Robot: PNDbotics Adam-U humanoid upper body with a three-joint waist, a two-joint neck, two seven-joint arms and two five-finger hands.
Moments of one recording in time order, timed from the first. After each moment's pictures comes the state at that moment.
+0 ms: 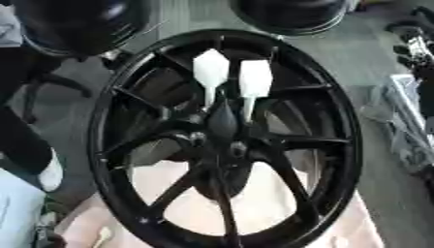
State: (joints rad) left arm -0.25 0.41 0.23 -1.83 0.40 -0.01 0.33; right arm -0.41 -0.43 -0.24 -1.60 -0.22 0.07 -0.15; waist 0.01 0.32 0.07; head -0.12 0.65
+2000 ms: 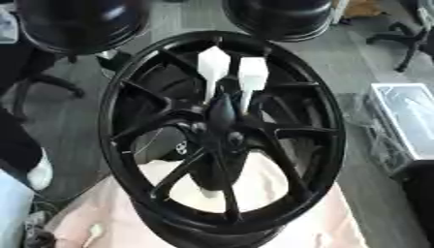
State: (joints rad) left arm -0.20 0.44 0.23 -1.79 0.39 0.00 0.31; right arm -1.11 -0.61 0.00 -0.86 -0.01 0.06 0.10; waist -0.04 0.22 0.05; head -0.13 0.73
